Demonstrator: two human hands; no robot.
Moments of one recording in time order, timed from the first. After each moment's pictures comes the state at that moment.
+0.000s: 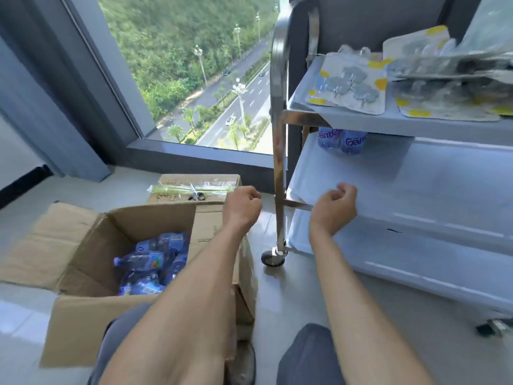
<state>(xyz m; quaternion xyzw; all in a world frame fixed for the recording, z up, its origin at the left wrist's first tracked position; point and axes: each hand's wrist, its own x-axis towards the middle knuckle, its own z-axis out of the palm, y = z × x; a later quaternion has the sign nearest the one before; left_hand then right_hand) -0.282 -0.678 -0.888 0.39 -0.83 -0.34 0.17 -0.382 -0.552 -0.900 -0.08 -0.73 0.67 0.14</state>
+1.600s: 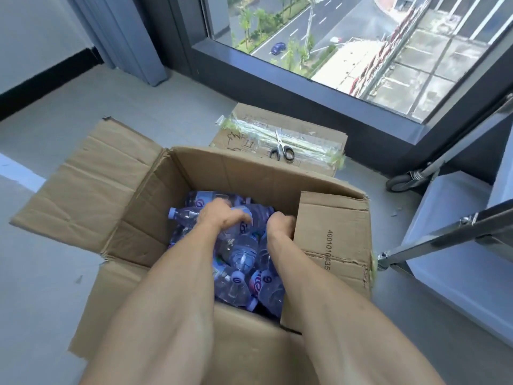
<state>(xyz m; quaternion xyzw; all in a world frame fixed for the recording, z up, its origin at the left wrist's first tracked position) -0.116 -0.970 -1.077 0.60 -0.72 -0.35 -0.11 -0.223 -0.880 -1.097 -0.07 -0.77 0.47 -0.43</state>
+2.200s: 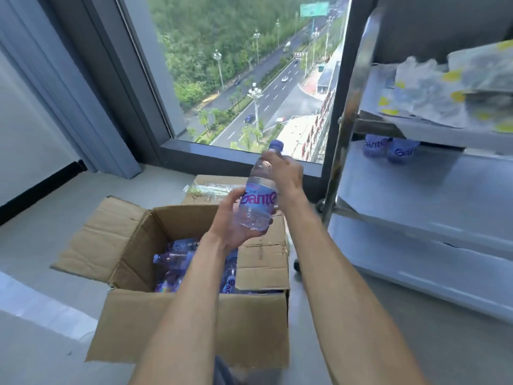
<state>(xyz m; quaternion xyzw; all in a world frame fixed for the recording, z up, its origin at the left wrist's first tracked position) -0.161 -0.766 -0.870 0.21 -0.40 -0.89 0.07 -0.288 -0.704 -0.813 0.10 -0.63 0.73 -0.27</state>
